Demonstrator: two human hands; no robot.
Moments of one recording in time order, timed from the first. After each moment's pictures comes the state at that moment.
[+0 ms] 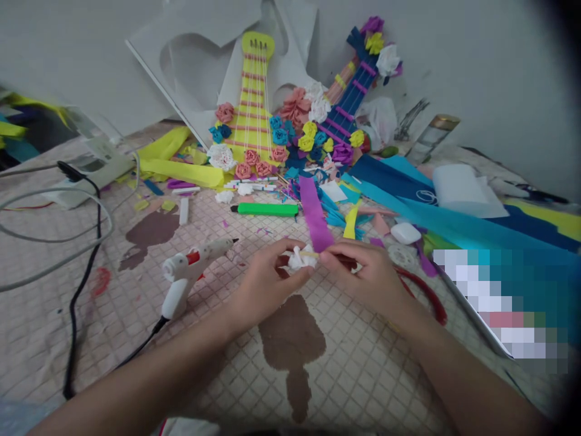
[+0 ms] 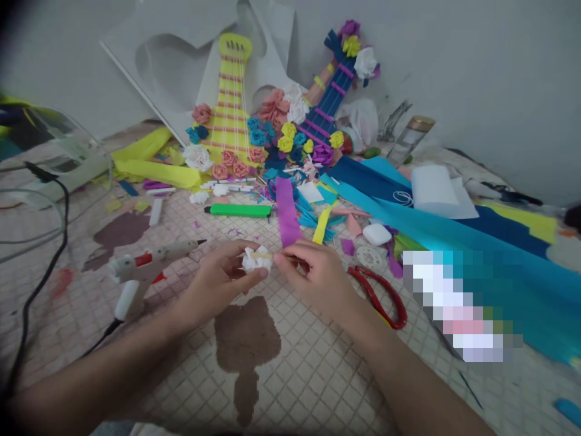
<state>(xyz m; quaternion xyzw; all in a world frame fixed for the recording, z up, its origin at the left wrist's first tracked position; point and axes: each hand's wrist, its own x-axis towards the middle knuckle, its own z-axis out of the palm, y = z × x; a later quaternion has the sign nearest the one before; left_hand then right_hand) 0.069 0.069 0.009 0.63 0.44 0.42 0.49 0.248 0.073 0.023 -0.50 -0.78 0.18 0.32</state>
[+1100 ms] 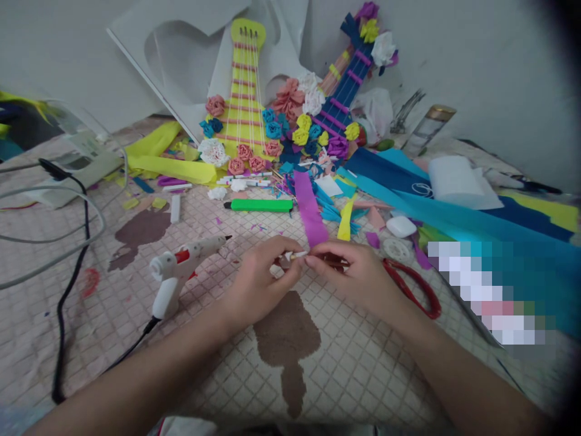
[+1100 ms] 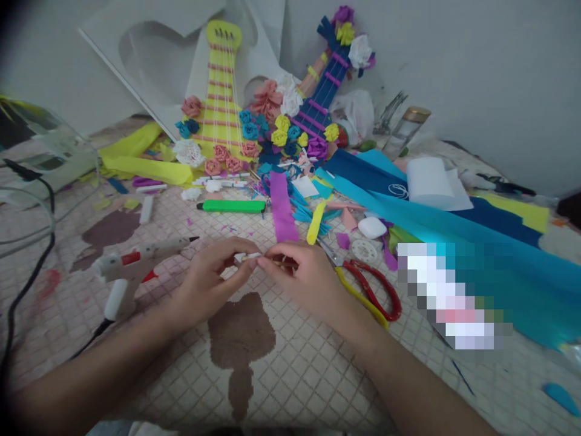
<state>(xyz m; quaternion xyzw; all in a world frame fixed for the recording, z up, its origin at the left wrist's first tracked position) 0.065 0.071 0.013 0.76 0.42 0.39 0.32 0.243 0.068 0.021 -0.51 -0.74 0.29 0.31</state>
